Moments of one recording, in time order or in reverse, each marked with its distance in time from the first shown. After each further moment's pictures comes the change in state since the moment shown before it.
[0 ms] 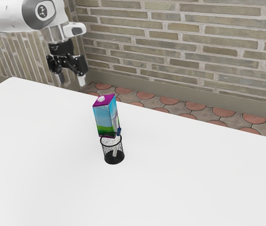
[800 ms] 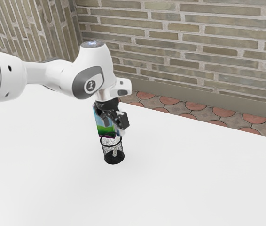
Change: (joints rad) arm -0.164 0.055 -0.085 -0.395 0.073 0.564 0.013
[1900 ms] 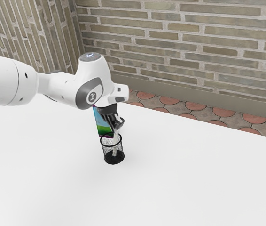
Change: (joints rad) arm 0.063 0.119 -0.002 0.008 0.015 0.212 0.117
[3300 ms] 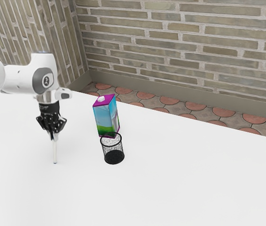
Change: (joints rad) arm 0.248 0.031 0.141 0.056 -0.021 -0.443 -0.031
